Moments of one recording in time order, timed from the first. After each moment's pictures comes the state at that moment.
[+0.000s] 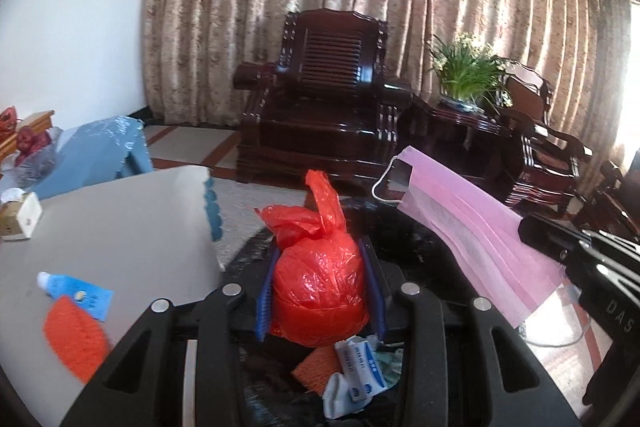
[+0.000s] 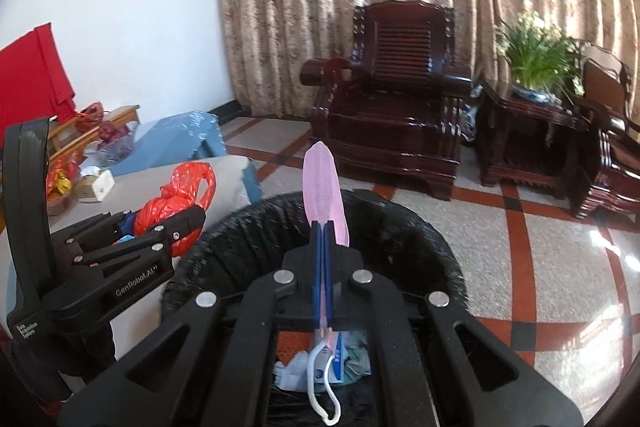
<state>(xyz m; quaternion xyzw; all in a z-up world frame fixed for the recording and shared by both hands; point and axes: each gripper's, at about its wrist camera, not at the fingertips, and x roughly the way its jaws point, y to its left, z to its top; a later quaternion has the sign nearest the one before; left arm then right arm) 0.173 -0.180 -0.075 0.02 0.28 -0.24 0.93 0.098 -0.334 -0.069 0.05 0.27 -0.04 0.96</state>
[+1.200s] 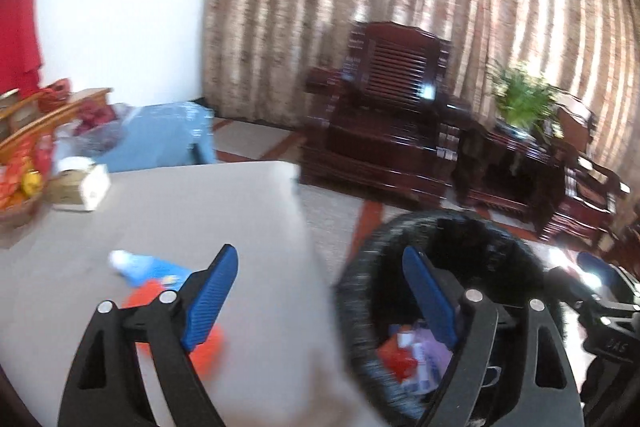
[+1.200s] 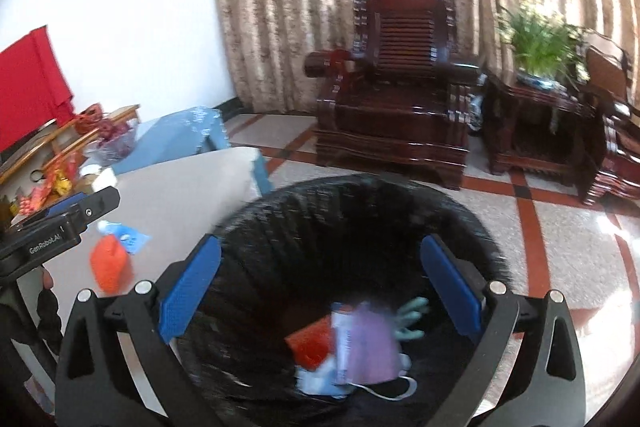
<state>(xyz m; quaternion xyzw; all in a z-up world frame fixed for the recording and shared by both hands) 0.176 -0.057 -0.065 -0.02 0.27 -0.13 0.95 0.115 -0.289 -0.090 0.06 0.27 -0.02 0.96</state>
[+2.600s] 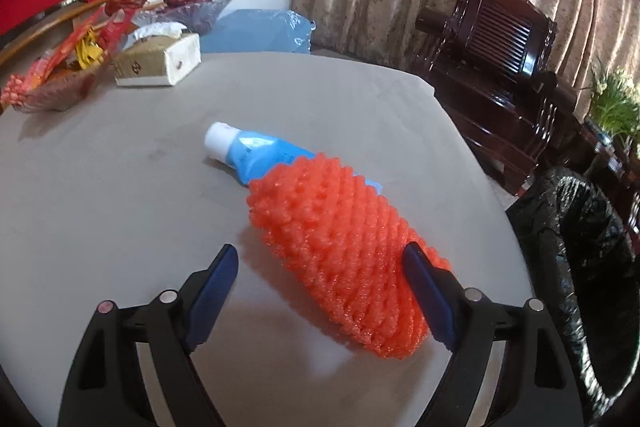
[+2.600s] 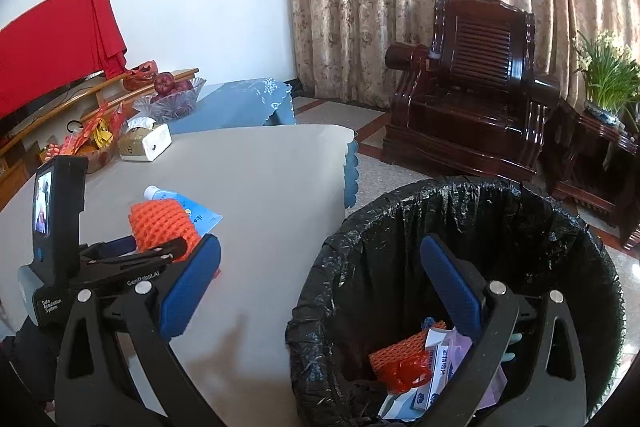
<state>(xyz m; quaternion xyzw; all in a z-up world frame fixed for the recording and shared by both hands) 0.225 0.039 -0.172 -0.07 0.40 -0.01 0.91 0.168 -0.176 -0.120 0.01 0.29 0.07 0.96</state>
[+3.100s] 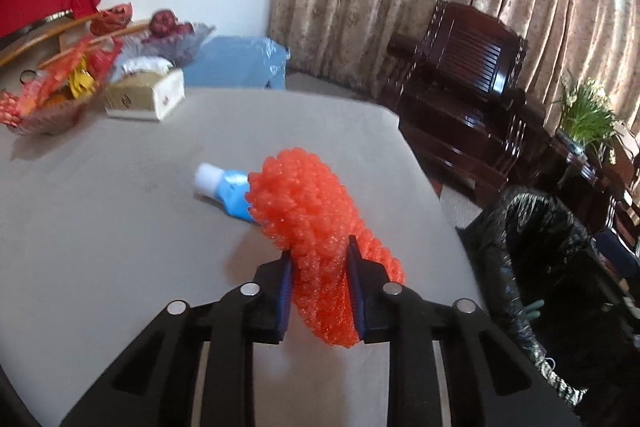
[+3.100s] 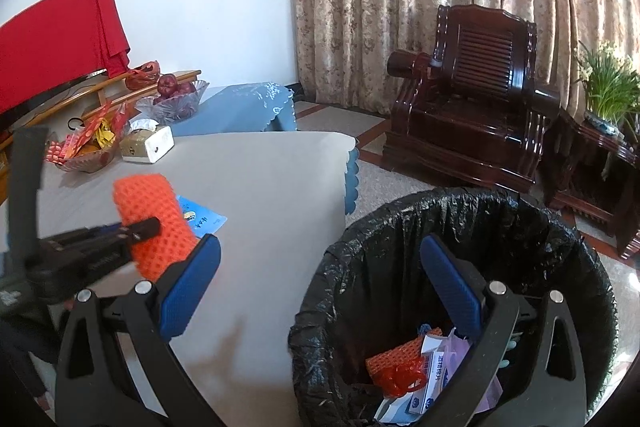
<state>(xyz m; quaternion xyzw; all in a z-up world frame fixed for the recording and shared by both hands) 0.199 0.042 -0.131 -0.08 0.35 -0.05 0.93 0.166 -0.175 -0.114 0.00 0.27 0.07 0.96</state>
